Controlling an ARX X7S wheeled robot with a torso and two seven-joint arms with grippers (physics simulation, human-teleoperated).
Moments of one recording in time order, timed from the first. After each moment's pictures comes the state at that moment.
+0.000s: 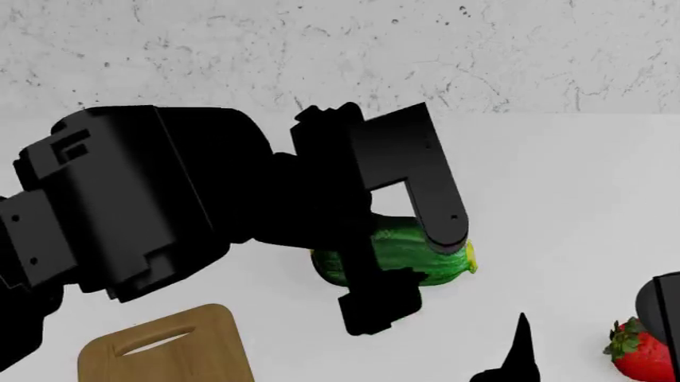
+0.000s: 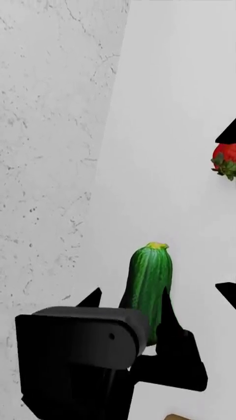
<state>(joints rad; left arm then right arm) -1.61 -0.03 1.29 -0.37 -0.80 -0.96 0.34 1.48 1.45 -0.97 -0.95 2.20 0.60 1.21</state>
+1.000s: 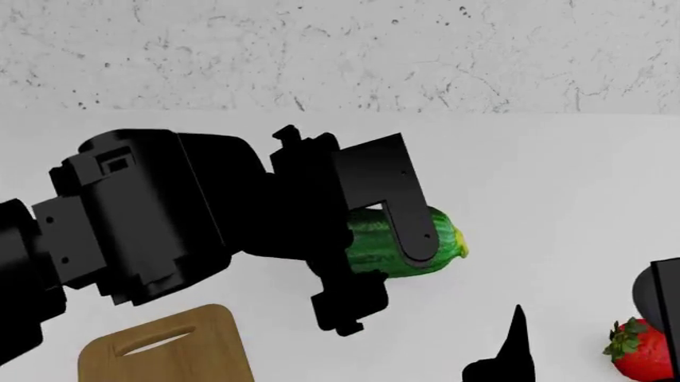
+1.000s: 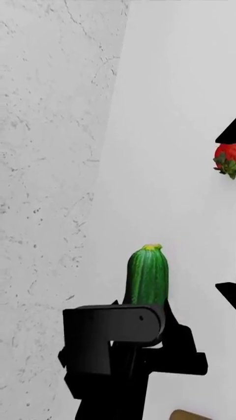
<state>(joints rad) -1.63 -0.02 1.55 -0.52 -0.93 -0.80 0.26 1.51 1.40 -0.94 -0.95 2.27 0.61 1.28</state>
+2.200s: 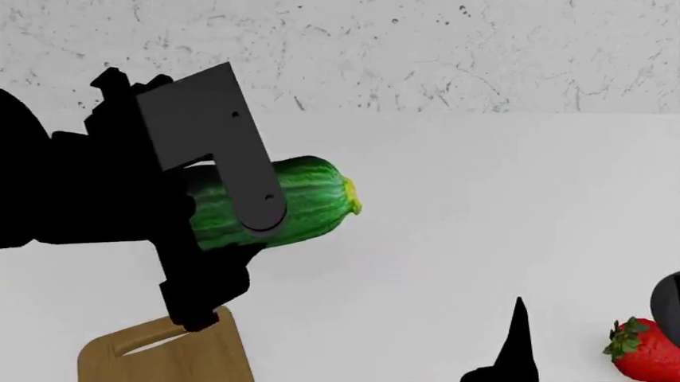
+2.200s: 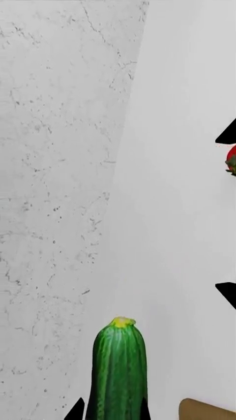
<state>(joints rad) -1.87 -0.47 1.37 0.10 -1.34 -1.17 -0.05 1.56 1.41 -0.87 -0.98 2.34 0.63 1.31</state>
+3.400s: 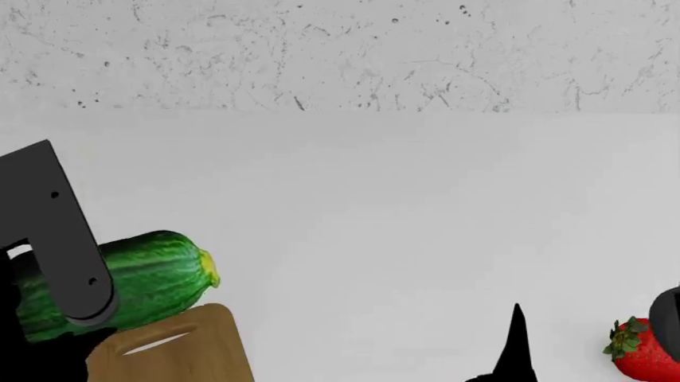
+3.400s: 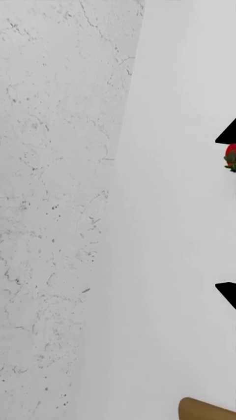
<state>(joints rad) -1.95 -0.80 1.35 0.35 -1.80 -1.36 -0.36 1.47 1.45 -0.86 -1.01 2.25 0.58 1.25</state>
